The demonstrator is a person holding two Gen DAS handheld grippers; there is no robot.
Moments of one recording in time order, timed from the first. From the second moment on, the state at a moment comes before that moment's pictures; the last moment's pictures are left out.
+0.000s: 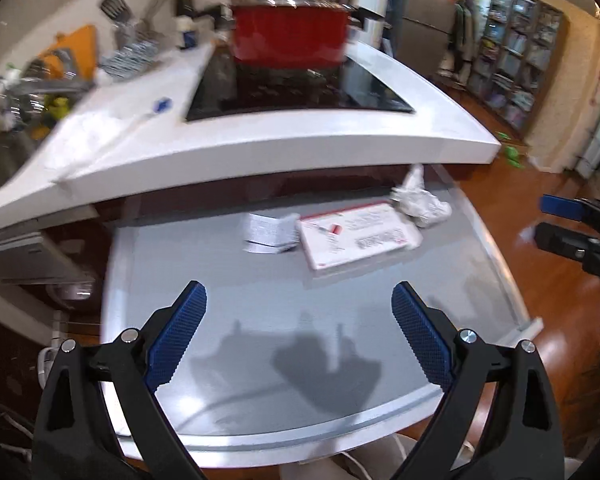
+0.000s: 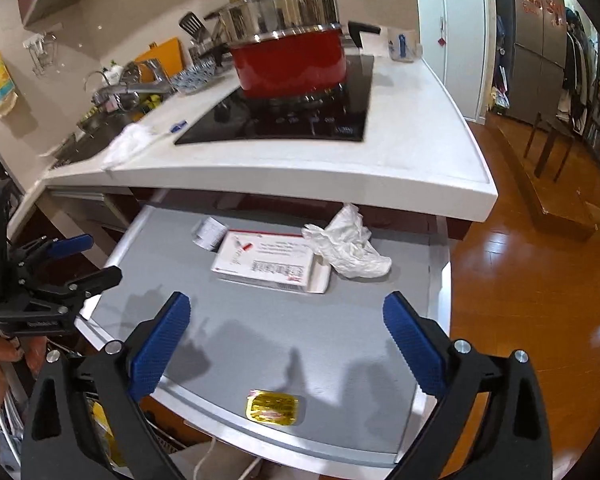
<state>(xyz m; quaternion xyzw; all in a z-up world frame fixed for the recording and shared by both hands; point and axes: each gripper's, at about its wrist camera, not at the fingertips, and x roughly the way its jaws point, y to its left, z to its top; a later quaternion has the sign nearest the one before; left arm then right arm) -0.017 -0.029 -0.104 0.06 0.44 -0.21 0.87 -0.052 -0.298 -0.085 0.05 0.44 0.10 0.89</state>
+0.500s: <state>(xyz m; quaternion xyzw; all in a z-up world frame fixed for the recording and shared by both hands) 0.056 -0.132 -0.159 0.35 0.43 -0.38 0.74 -0.022 -0.315 -0.121 0.05 0.50 0.11 0.86</state>
